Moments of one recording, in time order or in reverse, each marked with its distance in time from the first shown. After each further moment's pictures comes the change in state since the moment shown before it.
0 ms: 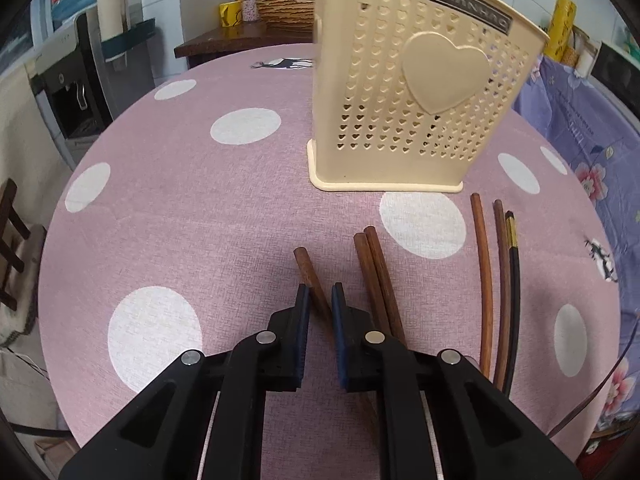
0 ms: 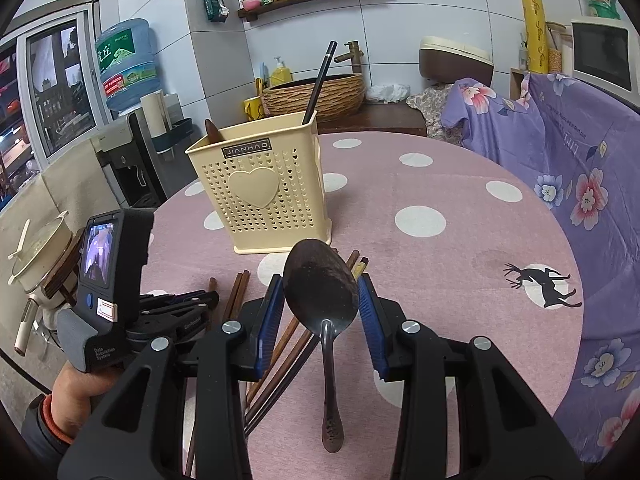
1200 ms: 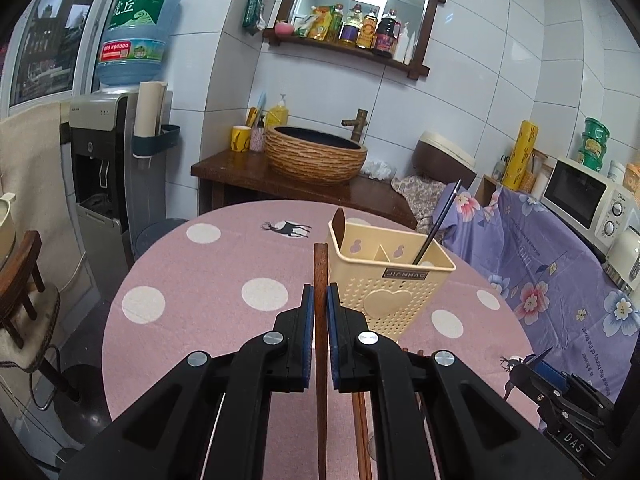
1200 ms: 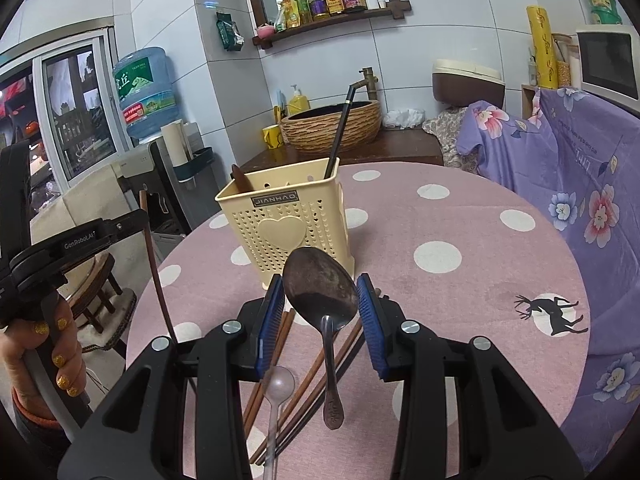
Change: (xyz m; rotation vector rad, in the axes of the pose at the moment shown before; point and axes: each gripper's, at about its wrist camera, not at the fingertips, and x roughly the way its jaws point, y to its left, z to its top) left arm -0.144 0.027 0.037 -0.075 -0.468 -0.113; right arm -0.024 0.006 0.028 0.004 -0.097 0.090
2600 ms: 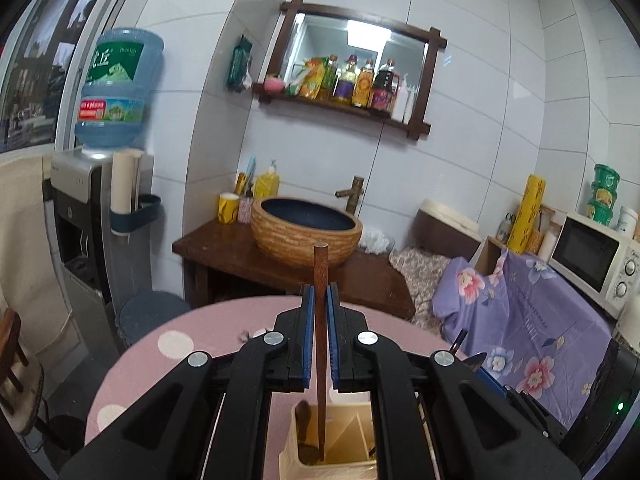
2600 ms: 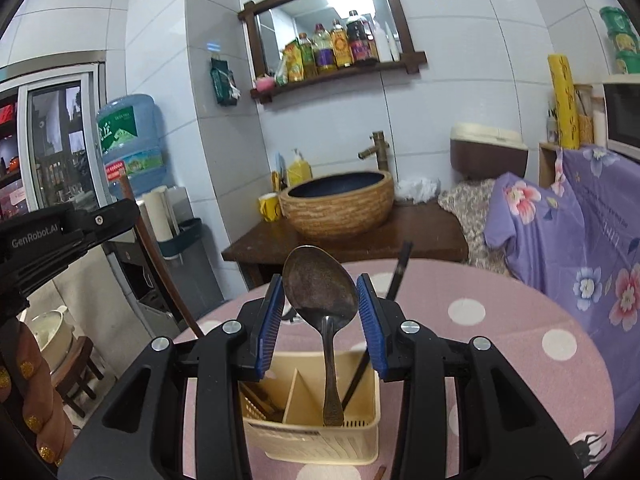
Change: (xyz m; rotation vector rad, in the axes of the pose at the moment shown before) left arm 0.058 -0.033 0.111 -0.001 -0.169 0.001; right arm 0.114 0.022 0.137 -0.003 -0.174 -0.028
